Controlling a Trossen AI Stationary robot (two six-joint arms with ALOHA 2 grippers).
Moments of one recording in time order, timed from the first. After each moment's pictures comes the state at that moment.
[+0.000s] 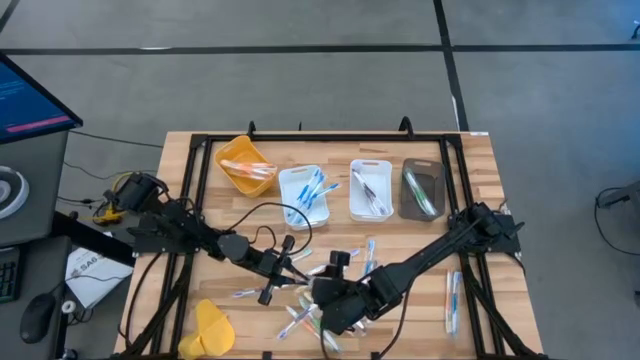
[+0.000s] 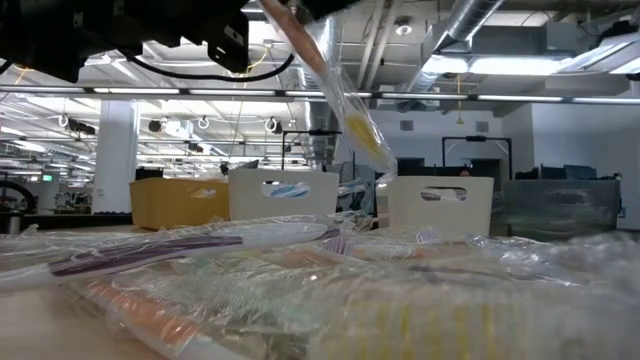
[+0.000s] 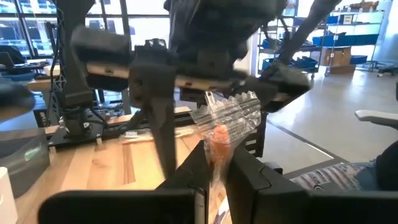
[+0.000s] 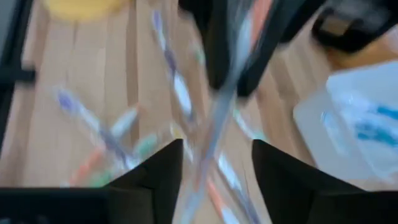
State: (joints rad) left arm -0.44 1.65 0.50 1.20 -0.08 0.05; right arm 0.56 2.04 1.76 -0.72 0.60 0.43
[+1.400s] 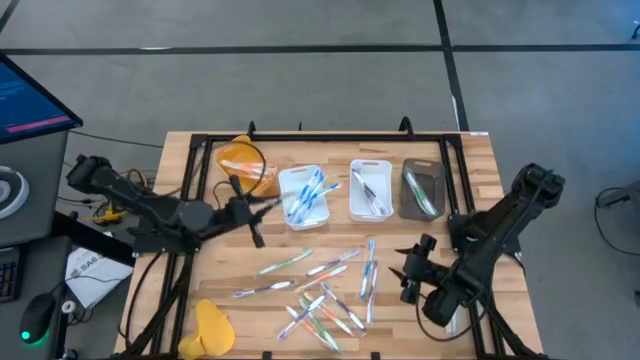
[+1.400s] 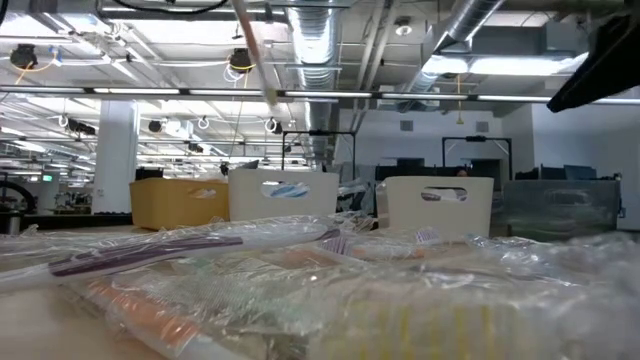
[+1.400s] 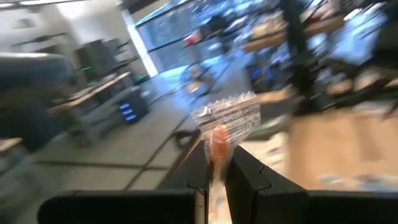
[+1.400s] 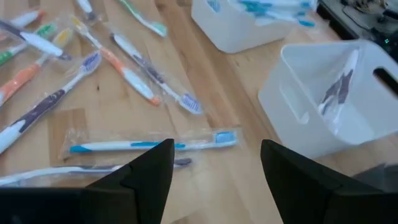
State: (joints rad) left arm -0.38 0.98 0.67 0.24 -0.89 0.30; right arm 0.90 1.44 0.87 -0.81 0.92 1.08
